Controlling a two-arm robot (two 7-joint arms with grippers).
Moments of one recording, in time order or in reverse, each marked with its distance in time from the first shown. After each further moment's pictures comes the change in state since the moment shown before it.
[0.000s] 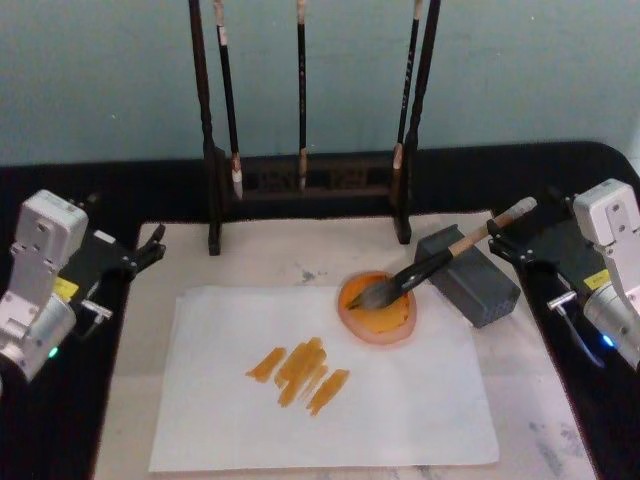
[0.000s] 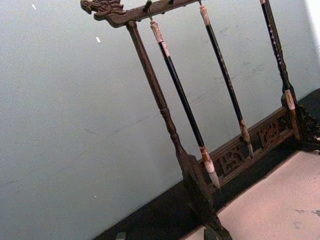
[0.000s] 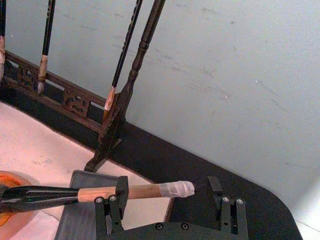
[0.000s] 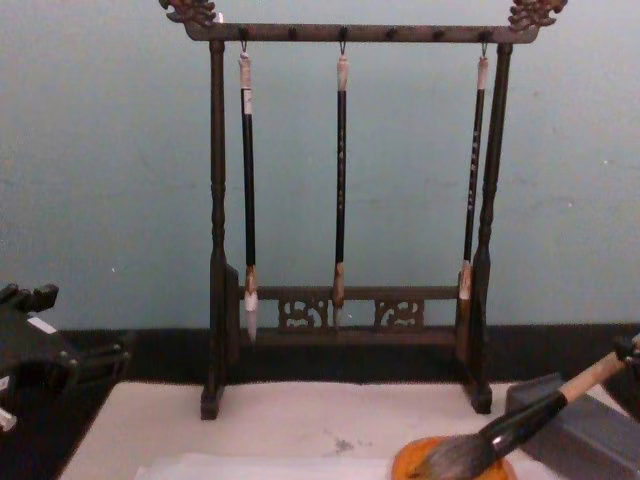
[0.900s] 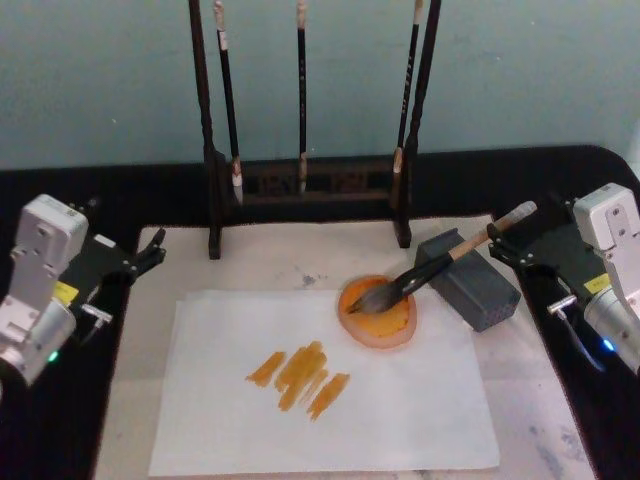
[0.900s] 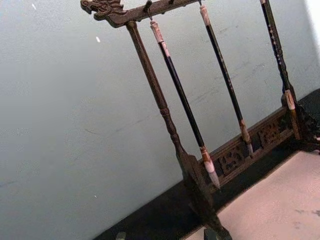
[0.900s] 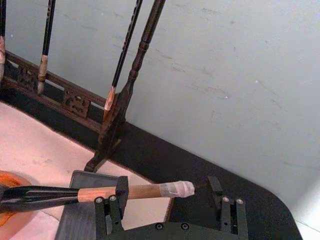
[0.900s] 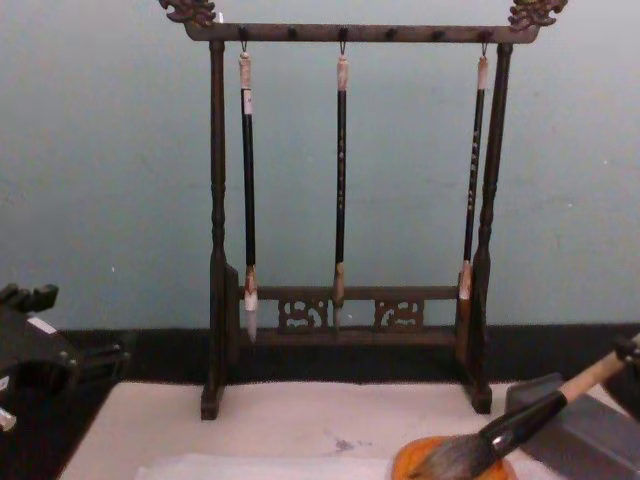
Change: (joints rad) left arm 0.000 0.000 0.000 0.000 0.000 0.000 0.000; right arm 0.000 0.000 0.000 0.000 0.000 0.000 0.000
